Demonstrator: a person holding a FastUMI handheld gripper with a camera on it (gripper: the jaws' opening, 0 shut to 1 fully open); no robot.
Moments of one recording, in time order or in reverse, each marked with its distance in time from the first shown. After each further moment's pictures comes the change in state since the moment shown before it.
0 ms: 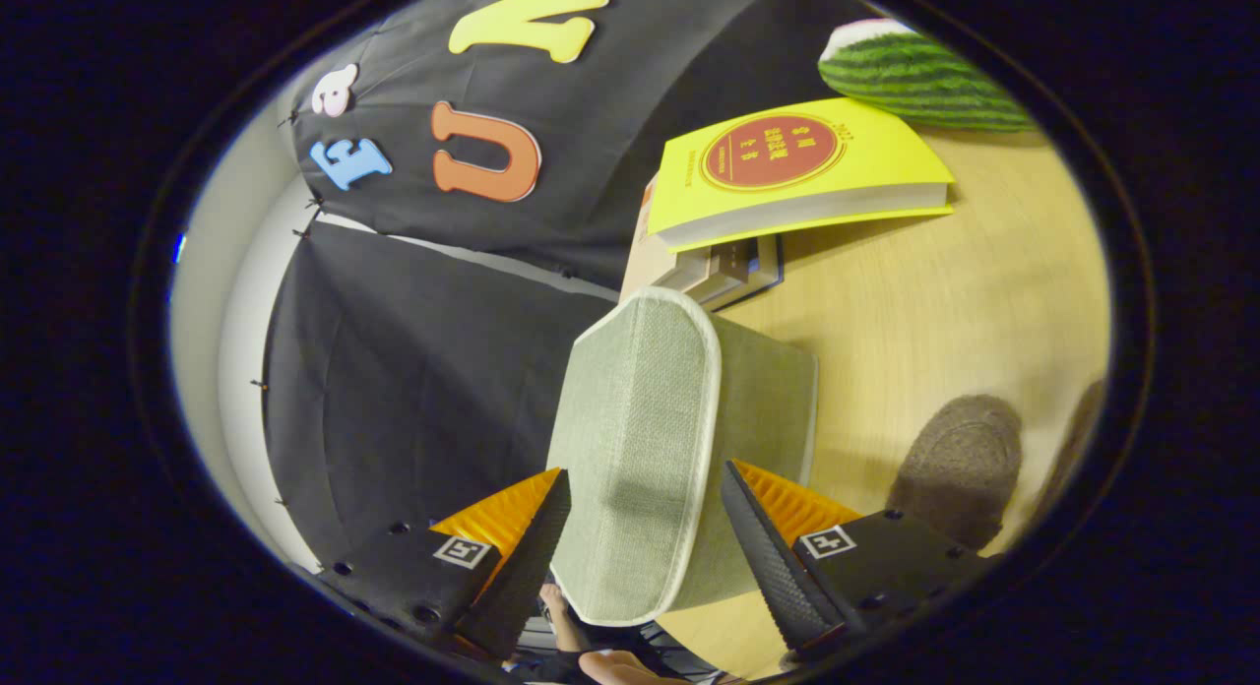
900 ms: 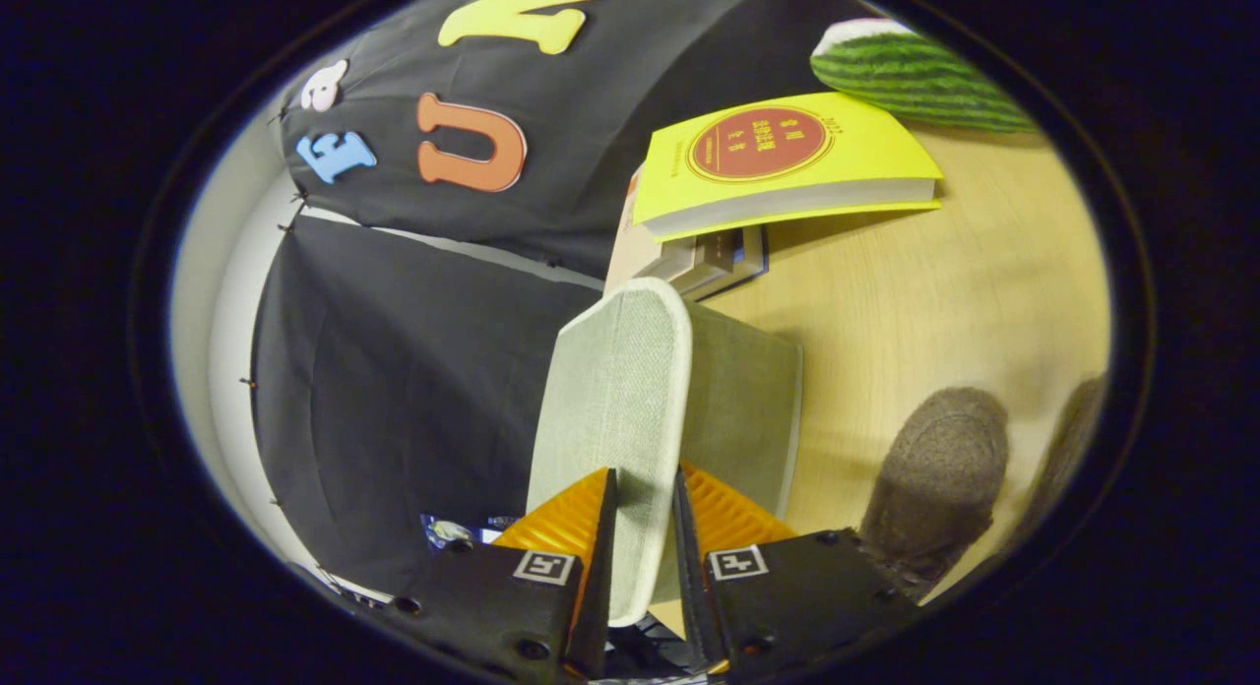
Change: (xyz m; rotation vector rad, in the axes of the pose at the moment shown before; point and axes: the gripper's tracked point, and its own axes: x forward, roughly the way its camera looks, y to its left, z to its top) arm -0.005 -0.013 0.005 0.001 -0.015 -0.130
